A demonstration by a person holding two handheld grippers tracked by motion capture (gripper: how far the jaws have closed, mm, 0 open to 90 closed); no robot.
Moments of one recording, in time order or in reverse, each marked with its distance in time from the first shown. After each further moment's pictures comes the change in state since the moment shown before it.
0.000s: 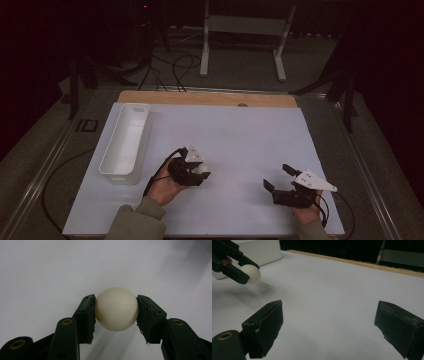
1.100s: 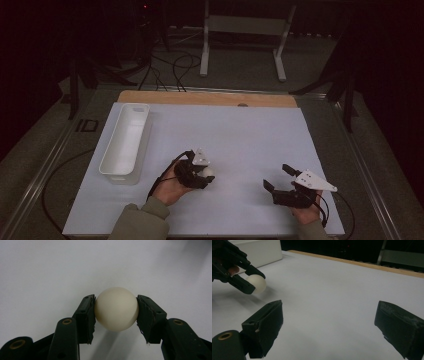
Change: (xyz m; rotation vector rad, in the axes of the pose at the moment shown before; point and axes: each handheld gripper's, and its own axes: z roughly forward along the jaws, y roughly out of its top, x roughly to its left) left arm -0.007 0.000 0.020 0.036 -0.039 0.040; right arm 0.000 0.000 0.000 -0.003 0.006 -0.005
